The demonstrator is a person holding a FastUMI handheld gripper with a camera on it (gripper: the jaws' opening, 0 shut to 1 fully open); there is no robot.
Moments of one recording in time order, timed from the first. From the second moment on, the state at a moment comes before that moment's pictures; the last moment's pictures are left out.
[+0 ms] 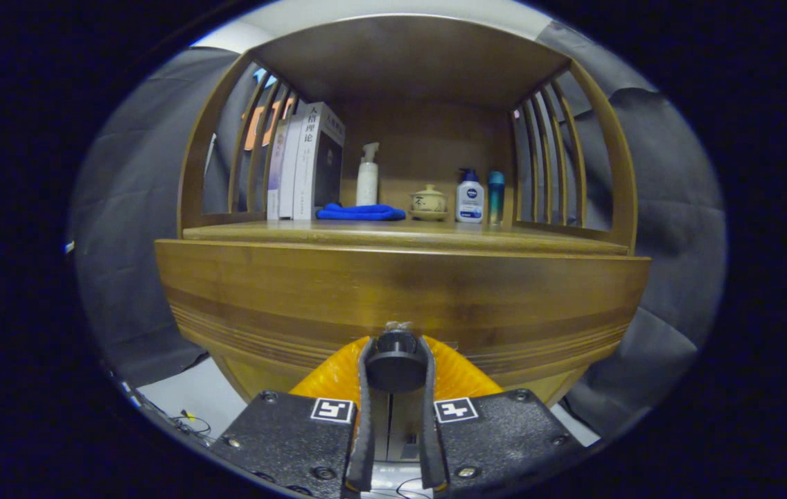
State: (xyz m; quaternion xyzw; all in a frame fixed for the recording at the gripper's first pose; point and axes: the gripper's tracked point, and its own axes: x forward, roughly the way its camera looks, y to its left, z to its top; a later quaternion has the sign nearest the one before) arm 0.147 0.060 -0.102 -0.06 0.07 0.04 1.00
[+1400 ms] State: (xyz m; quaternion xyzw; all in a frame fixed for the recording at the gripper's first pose) arm 0.013 0.051 -0.126 -0.04 0.10 0.04 0.99
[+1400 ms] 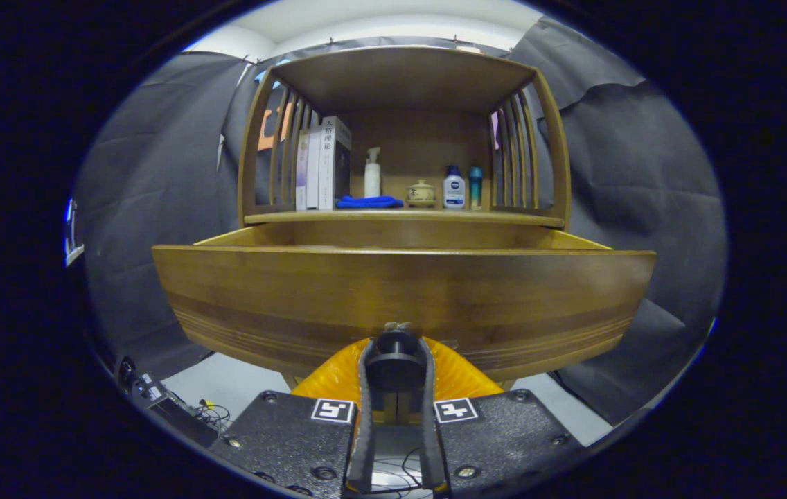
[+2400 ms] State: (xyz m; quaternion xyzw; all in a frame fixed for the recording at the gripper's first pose) arm 0.008 0.015 0.033 -0.06 0.09 0.07 0.99
